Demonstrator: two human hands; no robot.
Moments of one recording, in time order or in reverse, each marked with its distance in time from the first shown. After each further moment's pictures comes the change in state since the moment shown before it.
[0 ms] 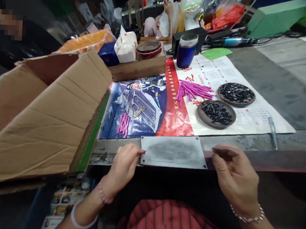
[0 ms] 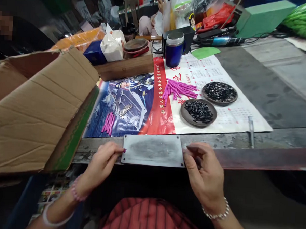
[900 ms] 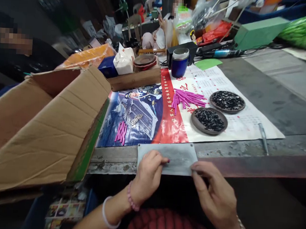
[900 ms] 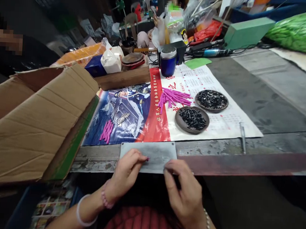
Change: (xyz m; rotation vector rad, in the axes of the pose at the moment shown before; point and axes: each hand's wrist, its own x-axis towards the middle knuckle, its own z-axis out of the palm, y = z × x) left_hand 0.038 0.053 0.061 -0.241 0.020 0.051; right_hand -0.015 -0.028 0.015 0.016 -0.104 -0.200
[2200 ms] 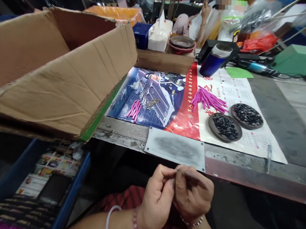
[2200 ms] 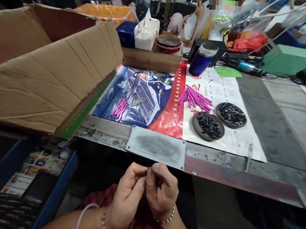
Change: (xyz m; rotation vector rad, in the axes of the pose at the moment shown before) left_hand -0.079 0.059 0.048 -0.898 0.420 -0.381; right_hand -0.034 -0.033 0.046 0.167 -0.022 0.010
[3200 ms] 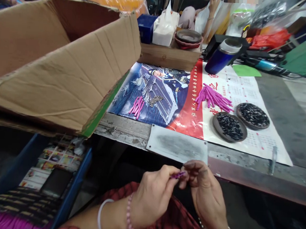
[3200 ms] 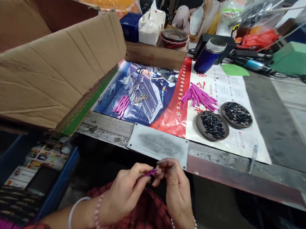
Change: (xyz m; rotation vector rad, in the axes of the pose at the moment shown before) left_hand 0.009 0.017 -0.024 0.580 -0.252 0.169; right_hand 0.020 -0.009 -0.030 0.408 -0.233 0.584
